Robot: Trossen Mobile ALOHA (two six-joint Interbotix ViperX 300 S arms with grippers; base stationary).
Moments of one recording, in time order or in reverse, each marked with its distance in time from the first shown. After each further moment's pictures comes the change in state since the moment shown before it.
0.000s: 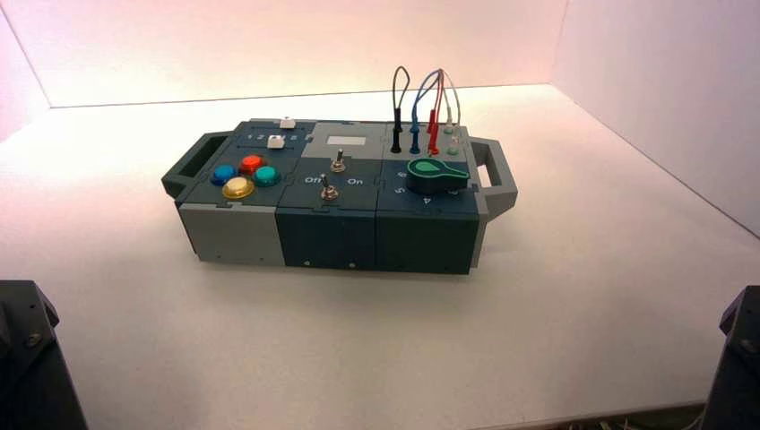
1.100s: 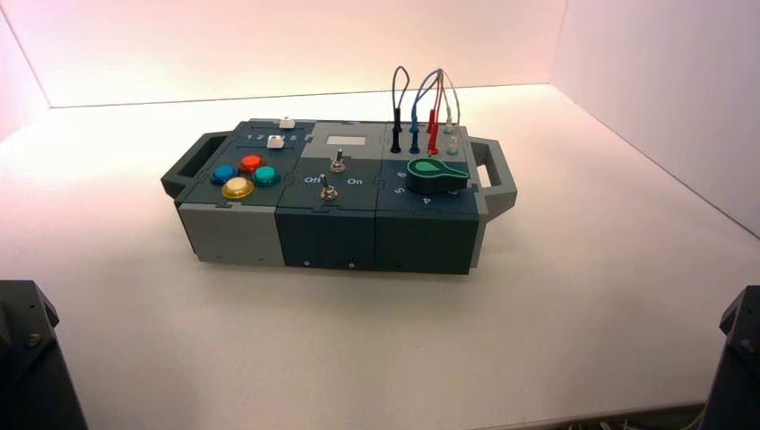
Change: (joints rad) left arm 0.000 0.020 0.000 0.000 0.003 0.002; right arm 0.000 -0.052 0.000 -0.032 0.025 -0.014
